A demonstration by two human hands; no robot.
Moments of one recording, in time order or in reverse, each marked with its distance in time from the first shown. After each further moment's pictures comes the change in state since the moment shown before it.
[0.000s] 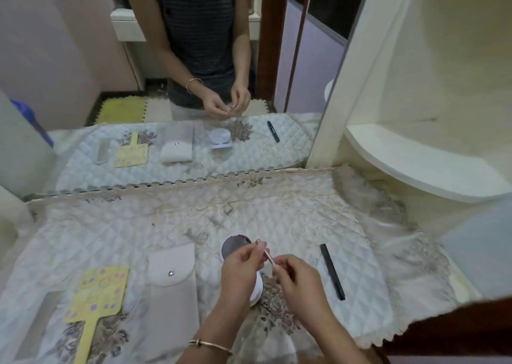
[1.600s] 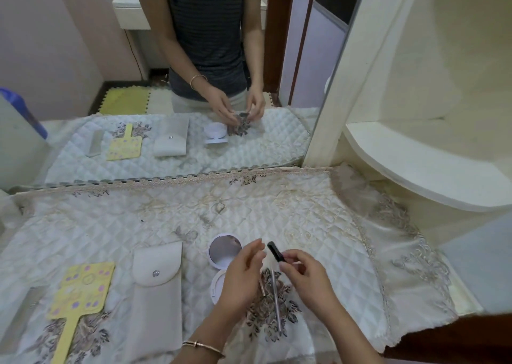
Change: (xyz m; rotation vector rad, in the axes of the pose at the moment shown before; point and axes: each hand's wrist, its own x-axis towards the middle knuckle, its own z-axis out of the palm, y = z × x) left_hand 0.013 -0.025 0.019 0.379 -0.133 0.161; right_hand 0.035 0.042 -0.029 0.158 -0.094 0.168
